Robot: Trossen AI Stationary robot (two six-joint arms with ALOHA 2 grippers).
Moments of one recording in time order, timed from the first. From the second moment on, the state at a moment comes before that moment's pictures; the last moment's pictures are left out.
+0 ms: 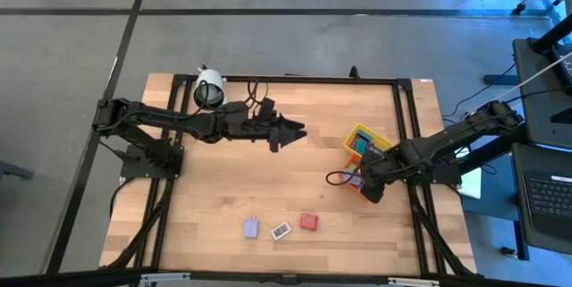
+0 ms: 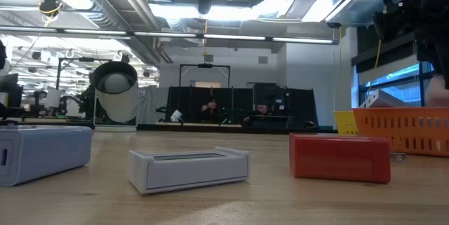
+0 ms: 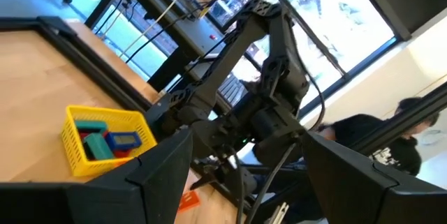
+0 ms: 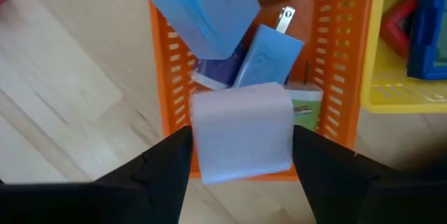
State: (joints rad) left arm 0.04 1.44 0.98 0.47 -0.03 -0.81; right arm 0.42 1.18 0.79 -1.04 -0.02 1.08
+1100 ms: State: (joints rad) left arm -0.54 1.51 0.98 -0.40 -0.12 -0.71; right arm 0.41 1.17 0.90 -1.04 0.07 0.88
